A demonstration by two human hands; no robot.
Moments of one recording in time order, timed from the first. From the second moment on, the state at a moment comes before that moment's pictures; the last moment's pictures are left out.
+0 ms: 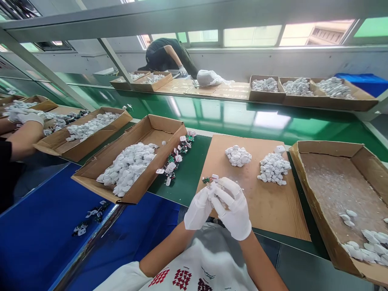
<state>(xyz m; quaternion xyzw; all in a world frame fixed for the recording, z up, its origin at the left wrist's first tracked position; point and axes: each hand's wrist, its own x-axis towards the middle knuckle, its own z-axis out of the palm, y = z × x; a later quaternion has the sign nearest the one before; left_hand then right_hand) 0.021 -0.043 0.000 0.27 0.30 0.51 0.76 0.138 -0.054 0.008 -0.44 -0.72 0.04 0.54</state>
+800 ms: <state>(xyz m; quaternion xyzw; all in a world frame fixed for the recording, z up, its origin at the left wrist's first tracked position) 0.005 -0.042 -0.003 0.34 0.31 0.45 0.76 0.142 -0.049 0.007 -0.40 -0.74 0.05 0.53</state>
